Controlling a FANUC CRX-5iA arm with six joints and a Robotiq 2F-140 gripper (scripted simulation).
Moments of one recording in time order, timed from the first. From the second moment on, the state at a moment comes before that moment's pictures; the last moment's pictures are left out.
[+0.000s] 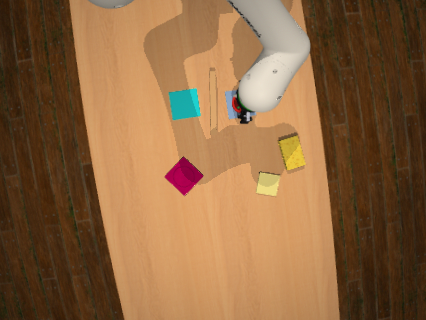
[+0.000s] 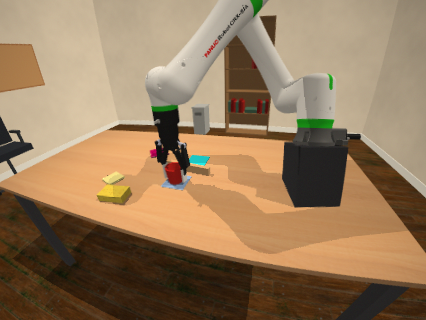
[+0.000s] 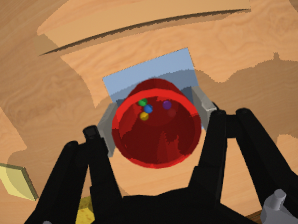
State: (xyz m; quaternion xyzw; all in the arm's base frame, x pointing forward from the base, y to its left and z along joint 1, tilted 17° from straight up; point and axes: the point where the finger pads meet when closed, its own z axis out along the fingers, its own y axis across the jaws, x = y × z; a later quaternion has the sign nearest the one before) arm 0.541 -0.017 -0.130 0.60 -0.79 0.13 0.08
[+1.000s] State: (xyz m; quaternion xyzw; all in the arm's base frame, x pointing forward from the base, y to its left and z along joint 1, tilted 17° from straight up) arm 0.541 -0.017 -0.130 0.60 -0.79 0.13 0.08
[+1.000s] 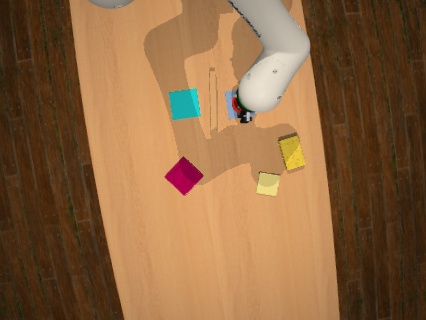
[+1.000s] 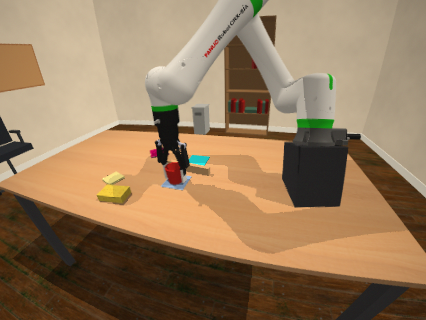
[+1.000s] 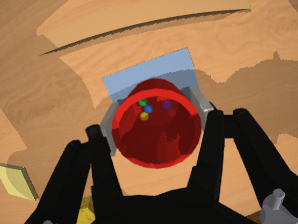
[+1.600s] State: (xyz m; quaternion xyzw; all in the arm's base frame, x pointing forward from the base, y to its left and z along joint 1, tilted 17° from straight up) arm 0.541 -0.017 -0.130 0.60 -0.79 0.13 0.08
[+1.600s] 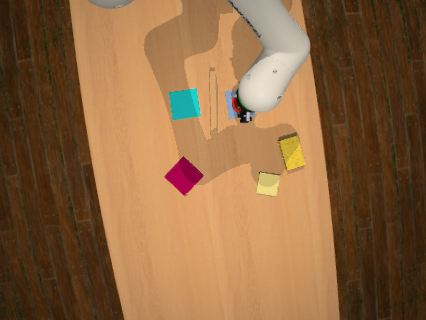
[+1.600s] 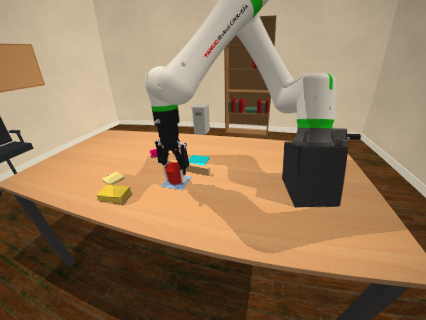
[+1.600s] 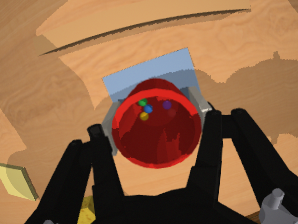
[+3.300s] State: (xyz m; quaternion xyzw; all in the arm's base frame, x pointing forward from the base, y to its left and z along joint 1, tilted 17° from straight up) arm 0.541 -0.017 -0.130 0.60 -0.79 0.13 0.08
